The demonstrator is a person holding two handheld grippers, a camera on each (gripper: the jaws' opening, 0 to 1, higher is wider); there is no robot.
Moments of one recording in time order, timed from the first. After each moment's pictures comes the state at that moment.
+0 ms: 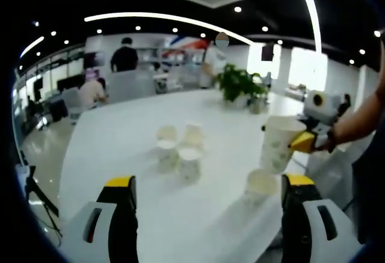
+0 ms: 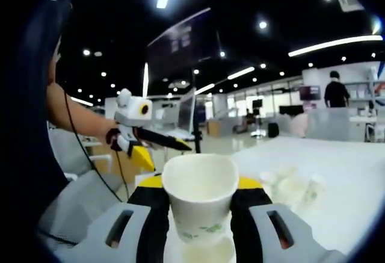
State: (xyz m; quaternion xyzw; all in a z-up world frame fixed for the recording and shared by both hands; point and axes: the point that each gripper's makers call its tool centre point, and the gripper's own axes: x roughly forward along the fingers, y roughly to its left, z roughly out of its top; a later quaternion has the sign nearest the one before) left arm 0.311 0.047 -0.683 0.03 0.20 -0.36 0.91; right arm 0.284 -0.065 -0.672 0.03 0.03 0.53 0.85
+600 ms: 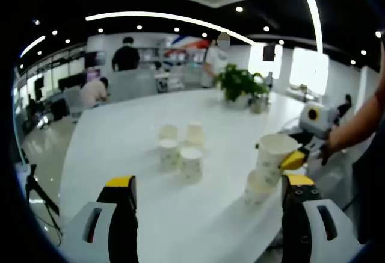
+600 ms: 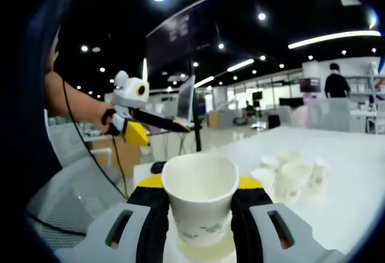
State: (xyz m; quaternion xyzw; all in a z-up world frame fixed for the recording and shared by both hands) left arm 0.310 0.051 -0.684 0.02 0.20 -0.35 0.91; right arm 0.285 -0.059 -0.708 0.02 0.06 0.53 0.85
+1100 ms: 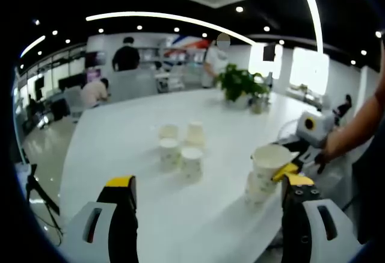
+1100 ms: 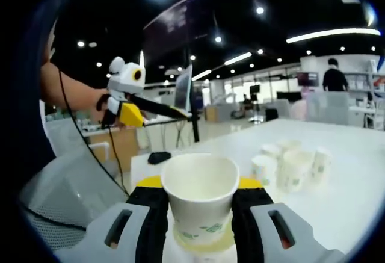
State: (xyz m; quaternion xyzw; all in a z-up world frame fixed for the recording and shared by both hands) left arm 0.308 0.052 -0.683 0.02 0.20 -0.35 0.91; right arm 0.282 -0.054 -0.733 0.00 0.08 0.52 0.85
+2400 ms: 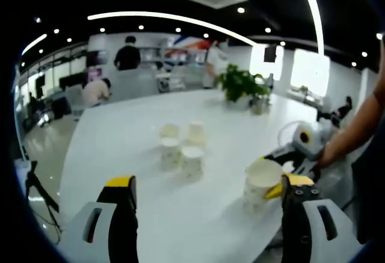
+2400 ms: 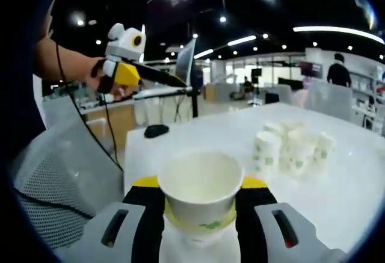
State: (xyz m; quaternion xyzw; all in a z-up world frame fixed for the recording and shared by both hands) left arm 0.308 0.055 -0.684 0.02 0.20 -0.35 0.91; right arm 0.281 -0.050 -0.772 -0.06 0.14 0.52 0.84
